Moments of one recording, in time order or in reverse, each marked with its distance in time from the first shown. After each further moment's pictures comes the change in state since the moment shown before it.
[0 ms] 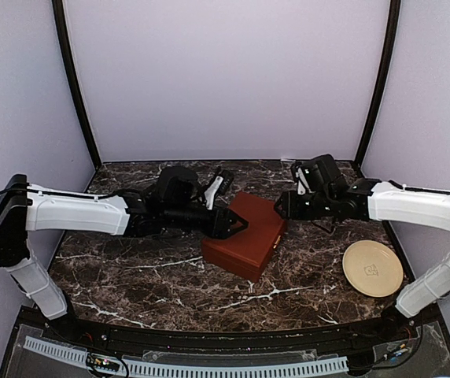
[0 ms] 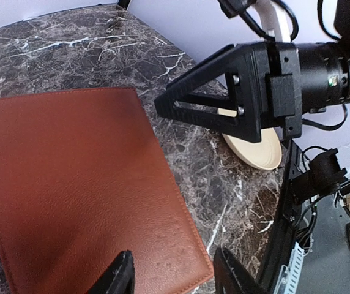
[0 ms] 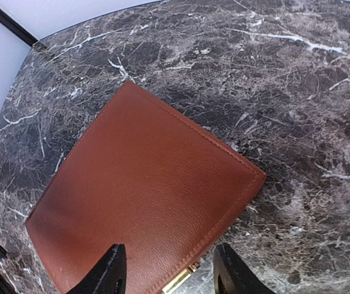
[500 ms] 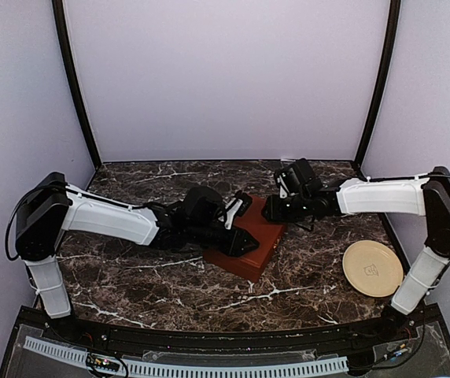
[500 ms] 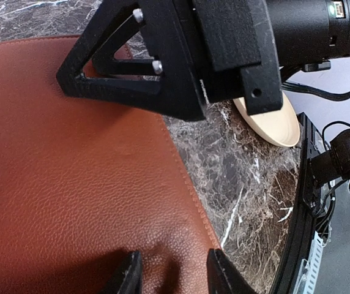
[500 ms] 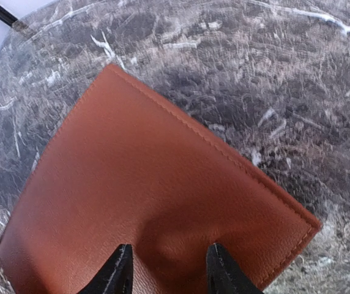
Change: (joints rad) left arm -0.055 0.220 0.055 0.040 -0.028 -0.013; right arm -0.013 0.281 0.126 0.047 -0.046 -0.004
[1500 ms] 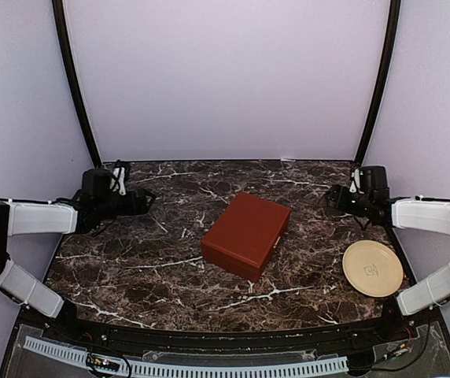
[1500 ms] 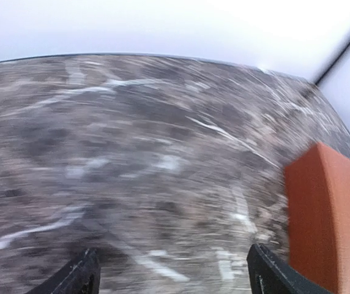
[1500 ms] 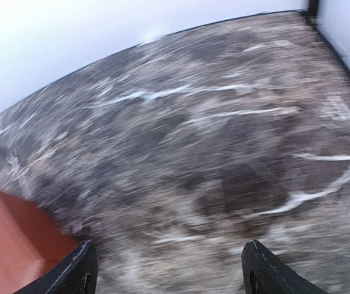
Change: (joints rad) left arm 0.608 -0.399 -0.414 0.098 -0.118 0.128; right arm -0.451 -0.300 -0.374 0.287 -0.029 -0.140
